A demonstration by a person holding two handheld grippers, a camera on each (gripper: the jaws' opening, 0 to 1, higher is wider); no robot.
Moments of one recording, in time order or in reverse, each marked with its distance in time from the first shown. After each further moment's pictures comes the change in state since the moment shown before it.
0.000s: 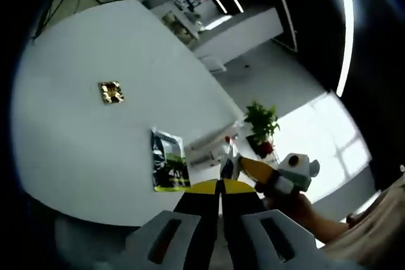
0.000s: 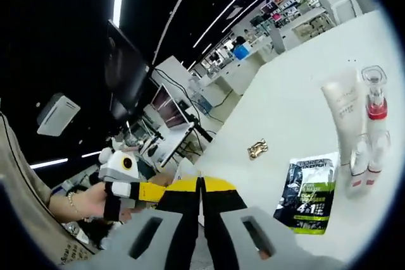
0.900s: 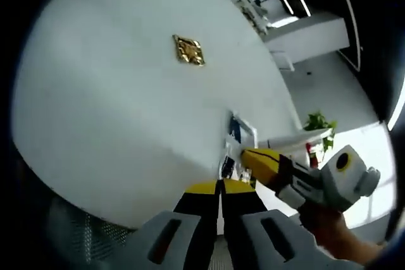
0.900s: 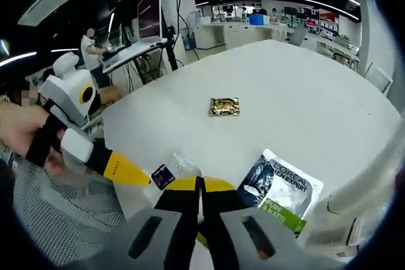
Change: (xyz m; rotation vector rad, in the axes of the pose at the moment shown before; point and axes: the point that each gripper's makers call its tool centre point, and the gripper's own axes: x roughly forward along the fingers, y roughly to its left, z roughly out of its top) left arm 0.049 0.122 -0.027 -0.231 0.046 0.353; right arm 0.082 -0.096 -0.082 -0.477 0.413 -0.213
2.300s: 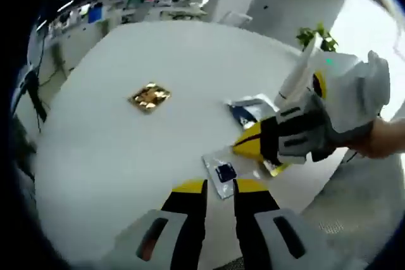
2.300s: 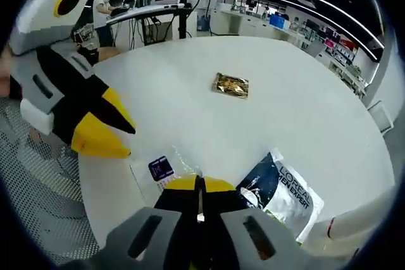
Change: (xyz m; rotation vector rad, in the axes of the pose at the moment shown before) left arm 0.019 -0.002 0.023 1.084 0.025 0.148; right arm 0.036 -0.012 -0.029 -0.227 0.116 -0.057
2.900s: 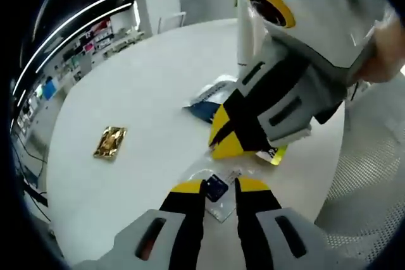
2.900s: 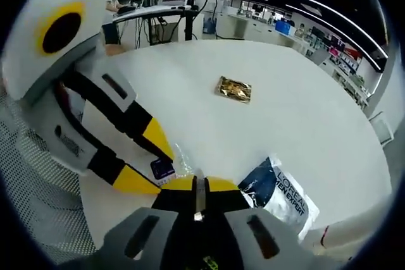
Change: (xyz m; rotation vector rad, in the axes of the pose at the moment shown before) left arm 0.035 -0.009 -0.016 0.237 0.037 -0.051; right arm -0.006 -0.002 0.003 -0.113 -0.035 0.003
